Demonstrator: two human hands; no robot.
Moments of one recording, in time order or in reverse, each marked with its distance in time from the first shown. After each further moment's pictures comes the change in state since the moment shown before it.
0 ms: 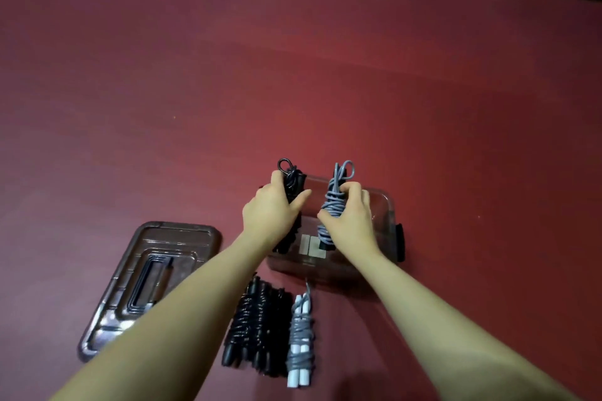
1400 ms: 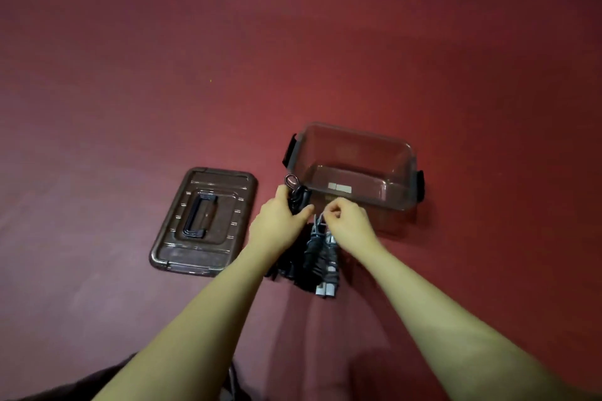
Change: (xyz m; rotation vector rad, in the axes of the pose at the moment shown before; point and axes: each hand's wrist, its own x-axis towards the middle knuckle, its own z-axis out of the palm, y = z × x) left_hand -0.128 -0.057 0.002 -0.147 -0.130 -0.167; right_hand -0.107 0.015 0.034 -0.089 -0.275 0.084
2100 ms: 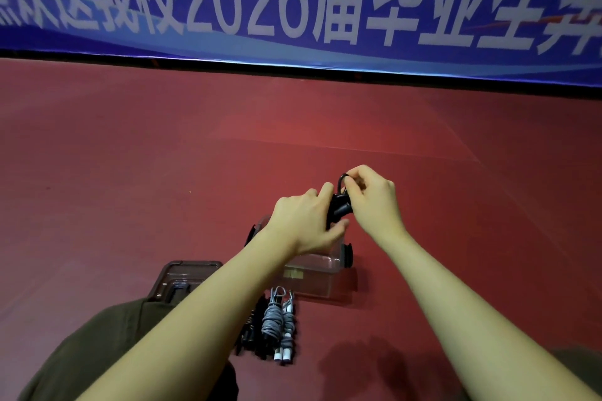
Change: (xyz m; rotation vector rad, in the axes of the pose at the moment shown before) left_hand -0.119 0.203 -0.087 0.571 0.330 0.859; right_hand -0.120 -0.089 -0.223 0.121 0.628 -0.534
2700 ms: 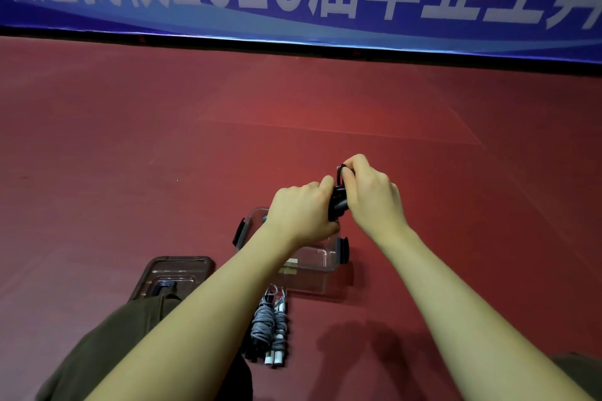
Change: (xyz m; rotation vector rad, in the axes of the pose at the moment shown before) left_hand 0.040 -0.005 0.036 0.024 -0.001 -0.033; right_hand 0.023 0.023 0.008 -0.389 -0.076 -0.142
